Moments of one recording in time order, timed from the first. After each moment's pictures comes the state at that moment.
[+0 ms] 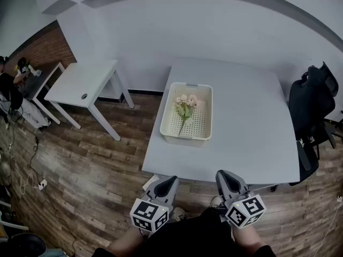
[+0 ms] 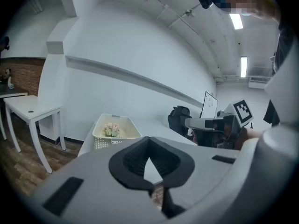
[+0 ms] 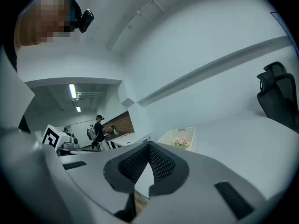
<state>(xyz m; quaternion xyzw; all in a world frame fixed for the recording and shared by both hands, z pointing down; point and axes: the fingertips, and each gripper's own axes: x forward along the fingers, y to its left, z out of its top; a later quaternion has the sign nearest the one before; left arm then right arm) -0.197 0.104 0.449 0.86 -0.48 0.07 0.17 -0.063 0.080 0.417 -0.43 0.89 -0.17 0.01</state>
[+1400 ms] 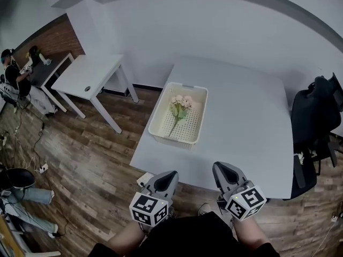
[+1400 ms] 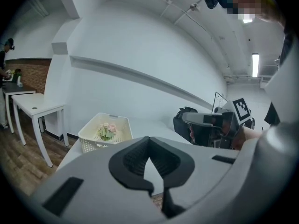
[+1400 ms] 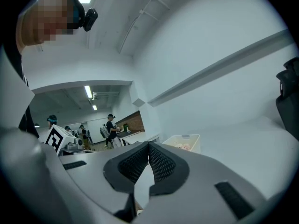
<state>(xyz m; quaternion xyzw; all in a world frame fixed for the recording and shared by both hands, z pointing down) -0.111 0.061 0.443 0.83 -0.53 0.07 0.19 0.004 0.017 0.395 -0.33 0.93 -0.15 0.00</state>
